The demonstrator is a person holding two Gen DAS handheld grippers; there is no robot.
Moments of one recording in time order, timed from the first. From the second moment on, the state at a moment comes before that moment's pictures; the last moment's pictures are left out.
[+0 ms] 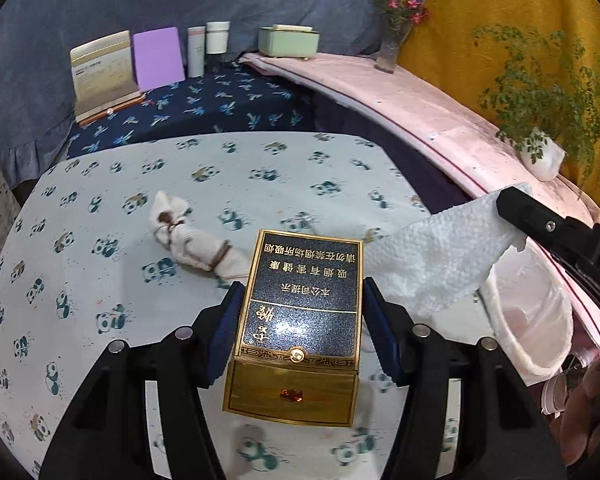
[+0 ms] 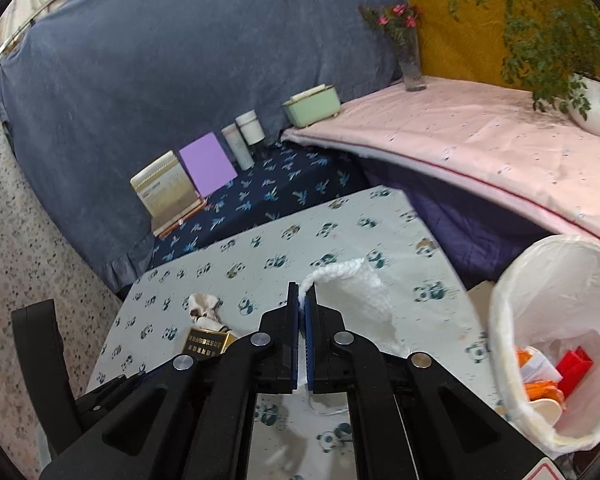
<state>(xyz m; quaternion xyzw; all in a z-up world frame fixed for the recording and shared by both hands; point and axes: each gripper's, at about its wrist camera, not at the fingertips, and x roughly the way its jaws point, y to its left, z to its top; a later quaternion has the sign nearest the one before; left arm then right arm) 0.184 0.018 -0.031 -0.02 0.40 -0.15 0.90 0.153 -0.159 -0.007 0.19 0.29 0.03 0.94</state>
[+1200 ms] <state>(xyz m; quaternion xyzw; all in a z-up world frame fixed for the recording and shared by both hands) 0.130 -0.201 -0.014 0.07 0.39 -0.29 0.87 0.057 -0.350 -0.020 0.24 0.26 -0.12 0.93</state>
